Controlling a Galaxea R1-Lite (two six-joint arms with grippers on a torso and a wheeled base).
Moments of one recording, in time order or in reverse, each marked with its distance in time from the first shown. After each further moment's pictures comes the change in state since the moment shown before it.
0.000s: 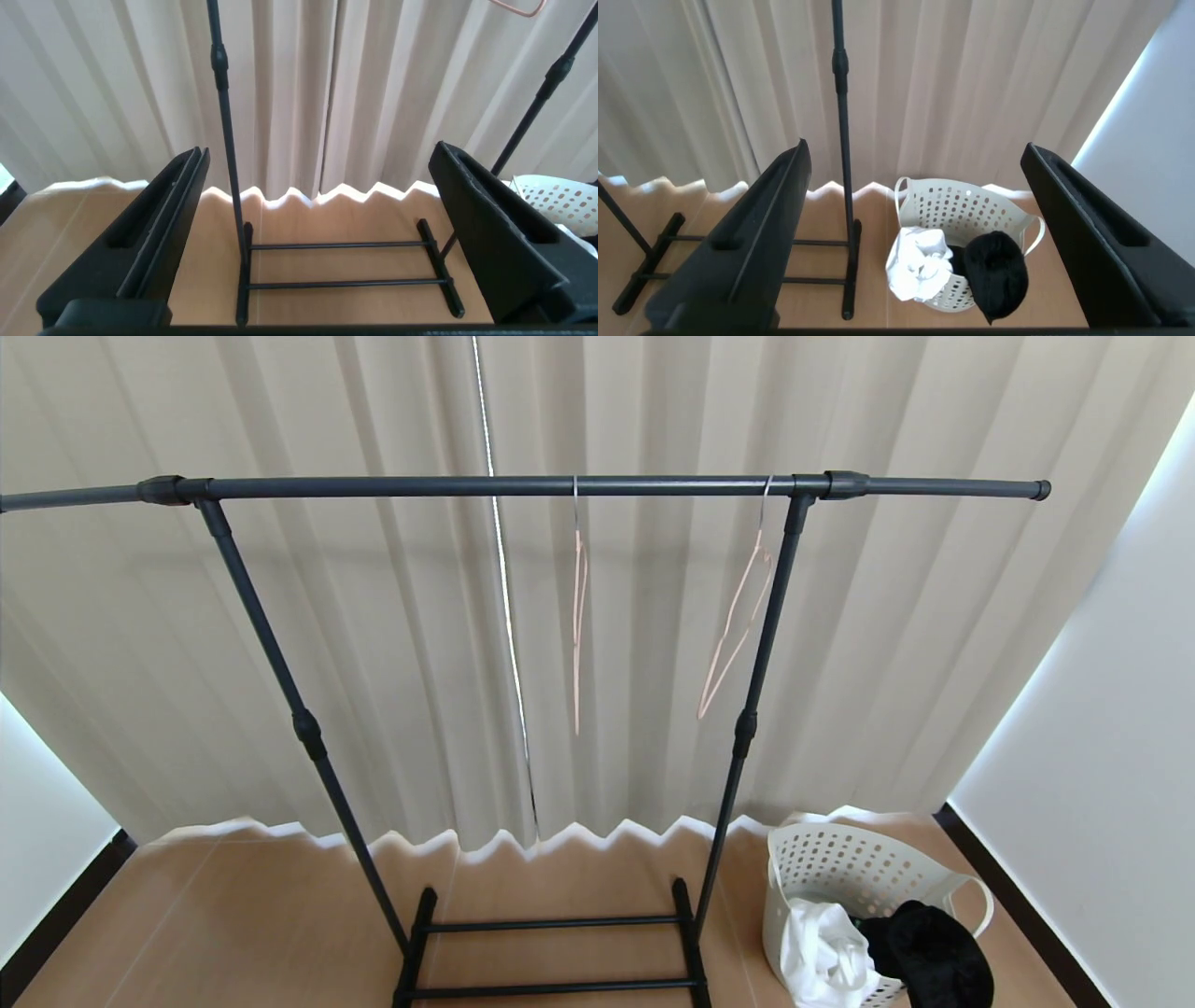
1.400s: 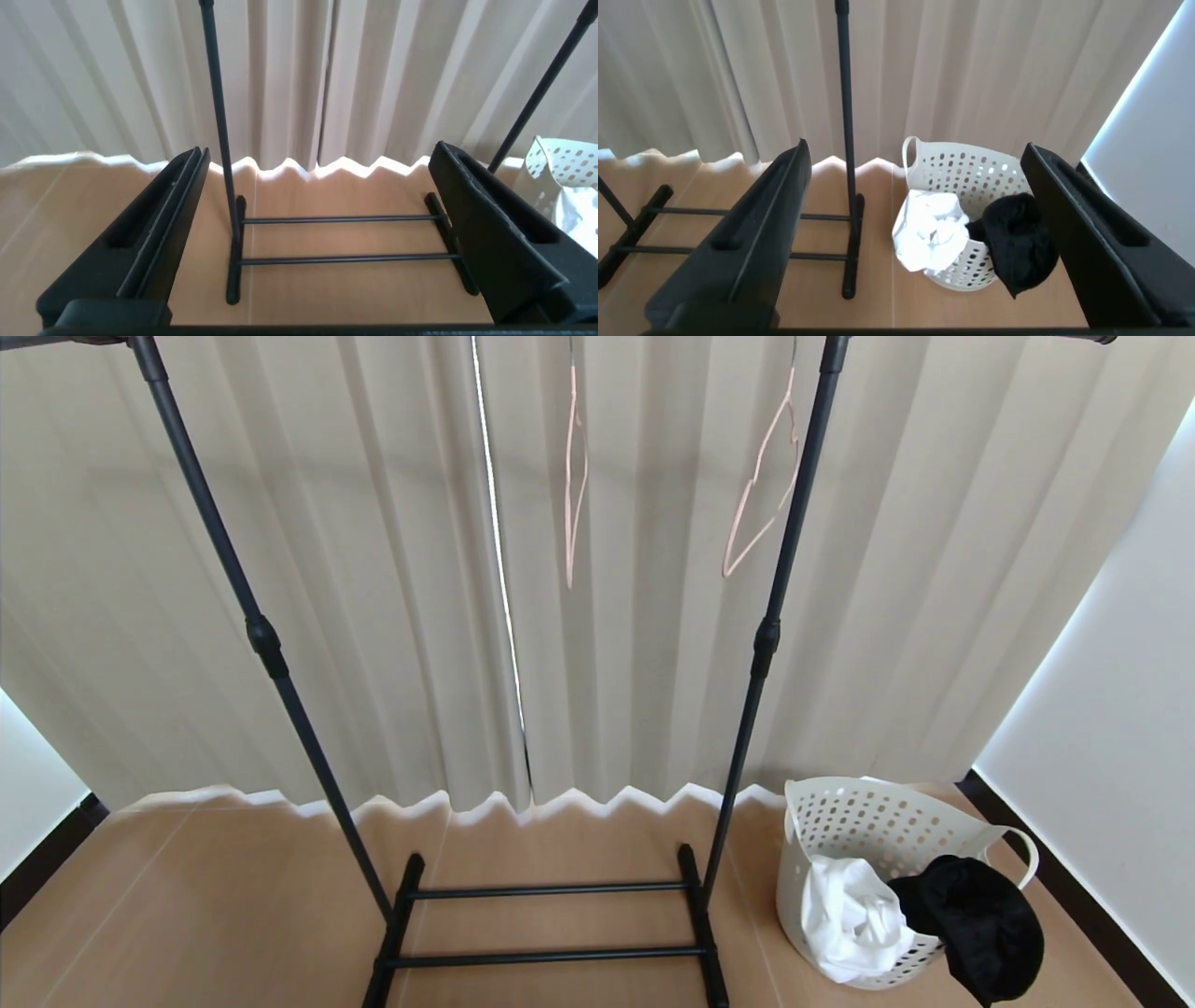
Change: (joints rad) left arm 0.000 0.000 0.000 0.000 -0.009 -0.007; right arm 0.000 0.000 0.000 -0.007 0.011 0.005
